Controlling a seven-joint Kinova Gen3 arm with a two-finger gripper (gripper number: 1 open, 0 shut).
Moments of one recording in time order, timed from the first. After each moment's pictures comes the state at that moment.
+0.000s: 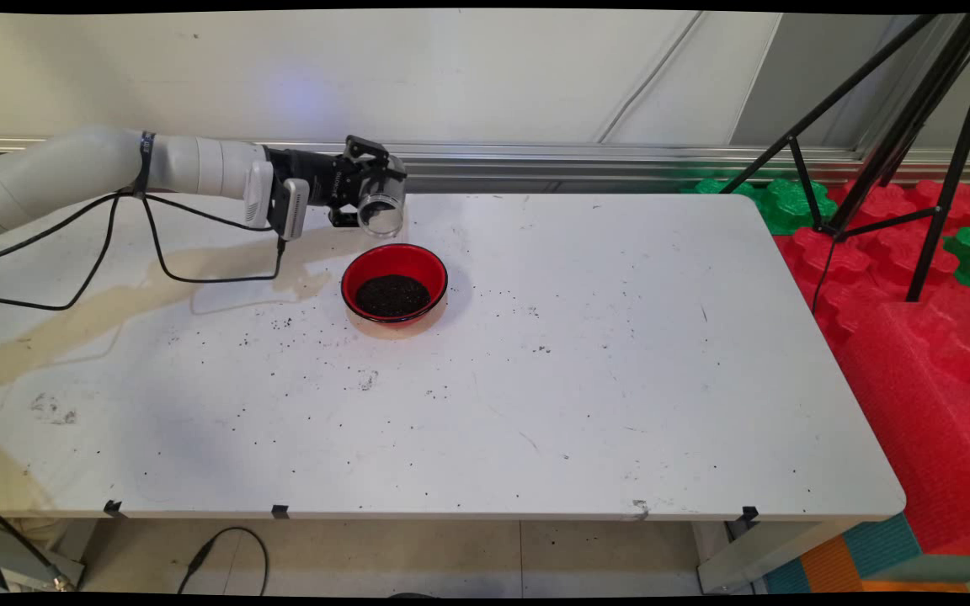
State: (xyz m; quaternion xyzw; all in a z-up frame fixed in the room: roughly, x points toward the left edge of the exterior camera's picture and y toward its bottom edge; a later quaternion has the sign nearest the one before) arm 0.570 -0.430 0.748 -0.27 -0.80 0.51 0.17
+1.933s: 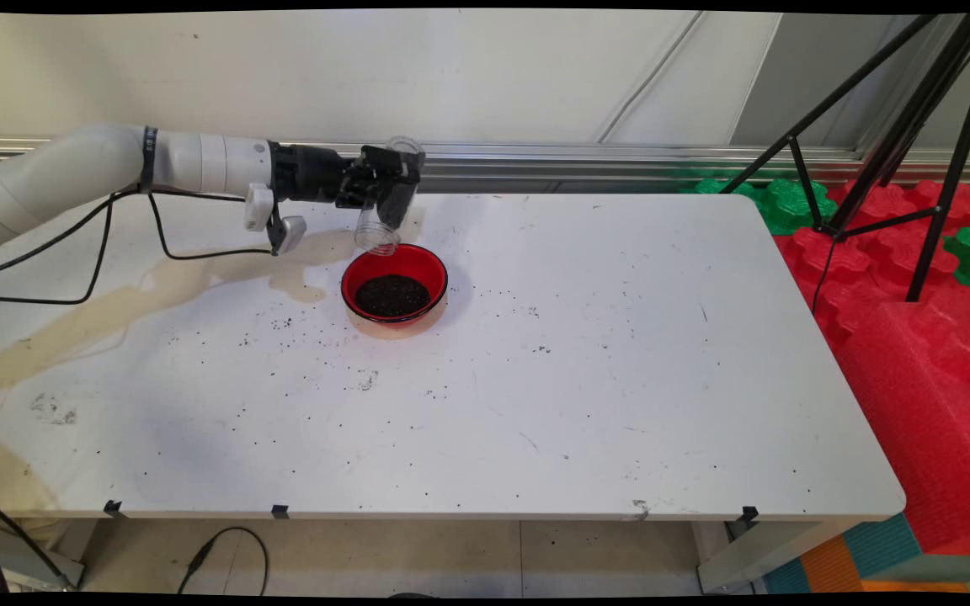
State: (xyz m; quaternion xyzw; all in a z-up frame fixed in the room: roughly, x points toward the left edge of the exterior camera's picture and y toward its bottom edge) arm 0.554 -0.428 0.758 -0.49 -0.67 0.55 0.04
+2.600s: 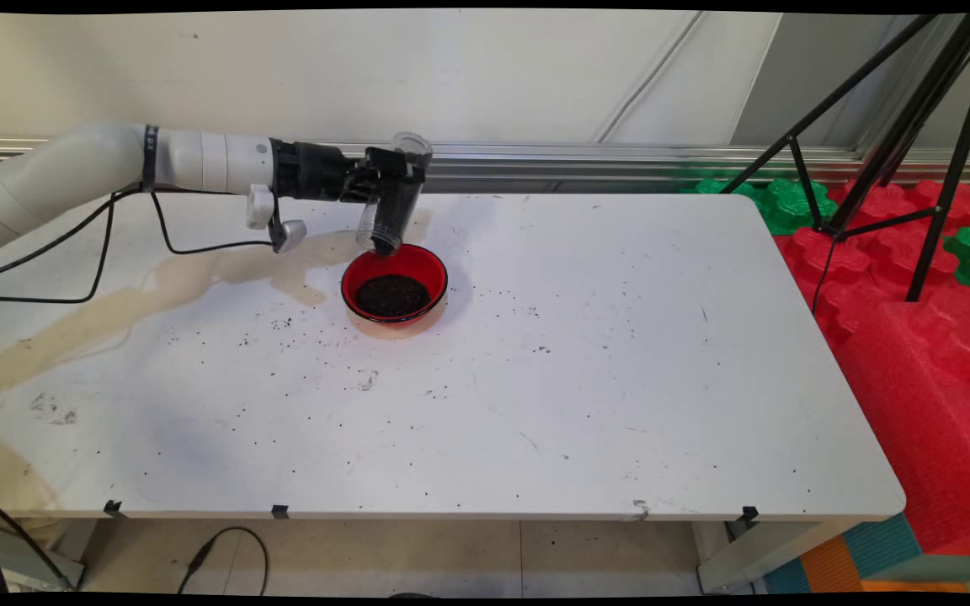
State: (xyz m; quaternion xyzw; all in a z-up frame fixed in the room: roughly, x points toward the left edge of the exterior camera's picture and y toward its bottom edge) arm 0.547 -0.426 0.764 -0.53 -0.63 0.56 0.01
